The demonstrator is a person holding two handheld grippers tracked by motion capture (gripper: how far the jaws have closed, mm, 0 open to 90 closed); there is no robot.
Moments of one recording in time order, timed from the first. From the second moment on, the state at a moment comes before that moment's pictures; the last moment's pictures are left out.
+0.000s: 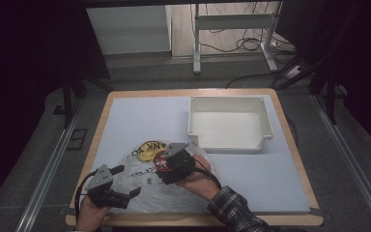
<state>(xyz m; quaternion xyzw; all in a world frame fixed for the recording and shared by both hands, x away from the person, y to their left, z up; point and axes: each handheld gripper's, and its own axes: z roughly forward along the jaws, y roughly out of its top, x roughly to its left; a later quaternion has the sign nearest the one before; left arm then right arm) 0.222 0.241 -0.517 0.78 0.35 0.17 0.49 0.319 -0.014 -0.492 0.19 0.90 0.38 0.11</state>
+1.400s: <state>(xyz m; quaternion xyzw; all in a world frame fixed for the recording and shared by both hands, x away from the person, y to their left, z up) 0.221 0.241 -0.517 0.78 0.35 0.18 0.49 0.323 -0.056 -0.453 0.21 0.90 0.38 0.11</state>
